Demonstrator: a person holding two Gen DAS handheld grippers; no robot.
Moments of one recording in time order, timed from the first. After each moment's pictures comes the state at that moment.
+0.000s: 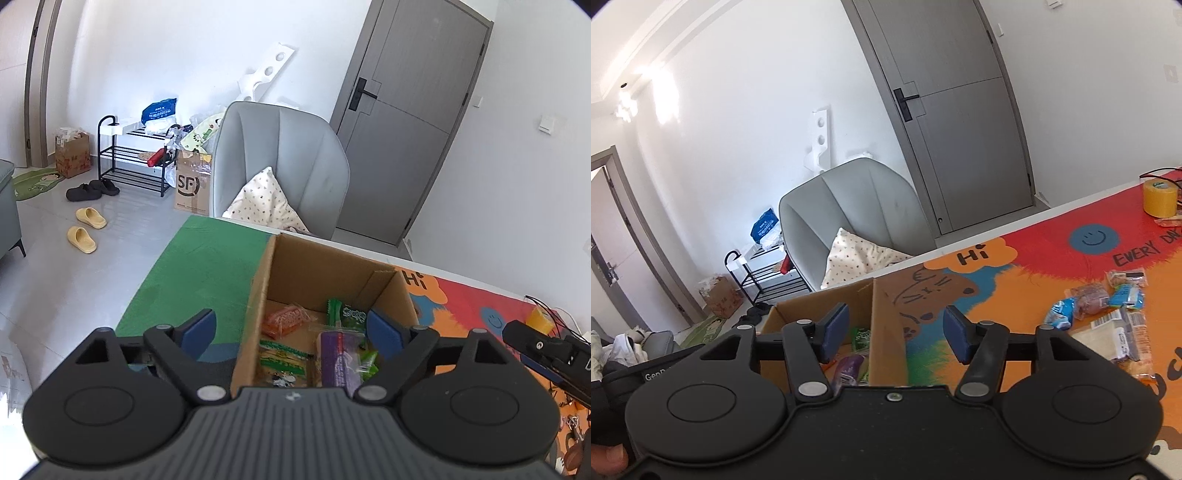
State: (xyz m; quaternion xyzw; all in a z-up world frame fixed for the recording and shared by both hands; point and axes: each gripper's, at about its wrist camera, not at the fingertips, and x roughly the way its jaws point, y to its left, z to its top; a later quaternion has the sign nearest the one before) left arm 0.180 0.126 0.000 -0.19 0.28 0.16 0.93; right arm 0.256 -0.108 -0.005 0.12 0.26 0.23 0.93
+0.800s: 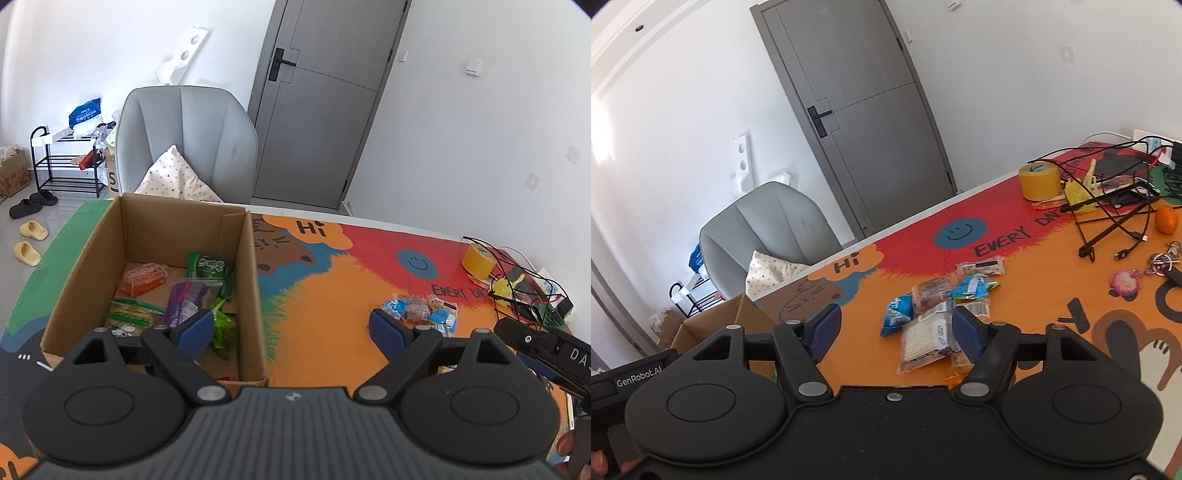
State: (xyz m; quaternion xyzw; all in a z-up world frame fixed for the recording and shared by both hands) left arm 0.205 -0.003 -0.012 -0.14 0.31 0.06 0.94; right arm 0.254 -0.241 -0.031 0.16 0.27 0.12 0.94
